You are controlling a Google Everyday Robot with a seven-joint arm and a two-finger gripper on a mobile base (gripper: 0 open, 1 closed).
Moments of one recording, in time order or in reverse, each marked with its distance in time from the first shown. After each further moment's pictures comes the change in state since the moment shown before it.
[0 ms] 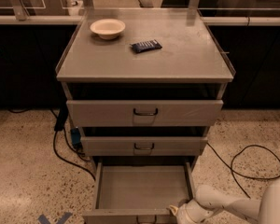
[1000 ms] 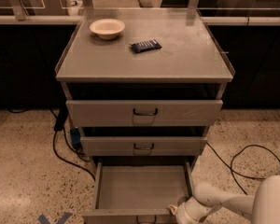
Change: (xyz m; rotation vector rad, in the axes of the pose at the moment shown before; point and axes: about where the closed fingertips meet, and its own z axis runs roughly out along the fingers) arm -0.001 -0.003 0.000 -0.041 -0.001 0.023
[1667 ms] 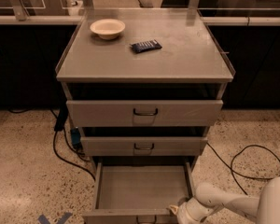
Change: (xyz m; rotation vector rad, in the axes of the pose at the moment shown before) arm -0.006 -0.001 -0.007 0.031 0.000 -0.029
